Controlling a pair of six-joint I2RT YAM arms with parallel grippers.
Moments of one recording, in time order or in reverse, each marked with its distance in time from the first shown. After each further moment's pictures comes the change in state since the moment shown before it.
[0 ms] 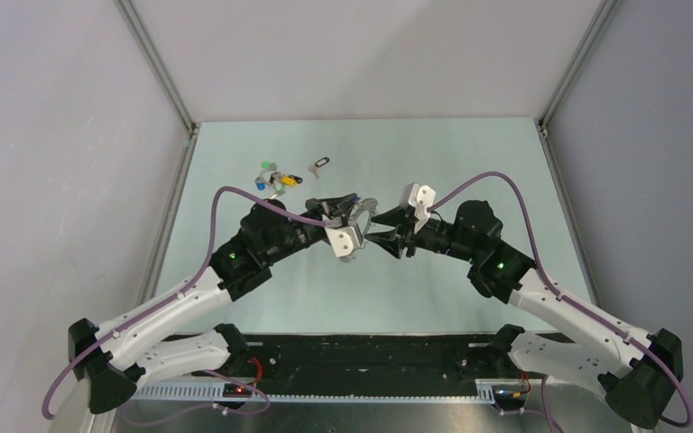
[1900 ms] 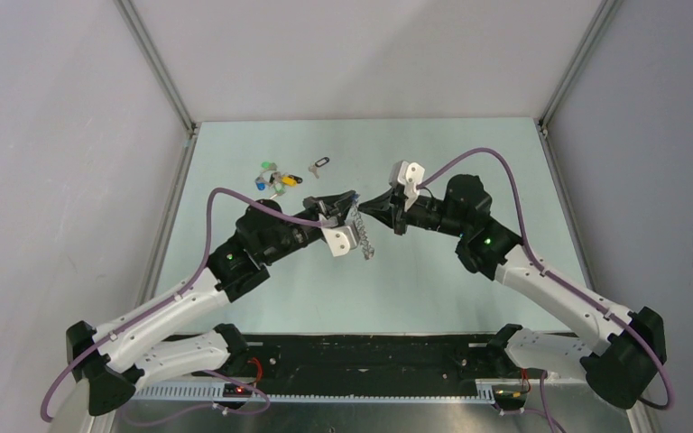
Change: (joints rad) left arm 0.000 -0.014 0.000 0.017 0.002 -0.001; right arm -0.066 0.158 0.127 0.061 -0.097 -0.053
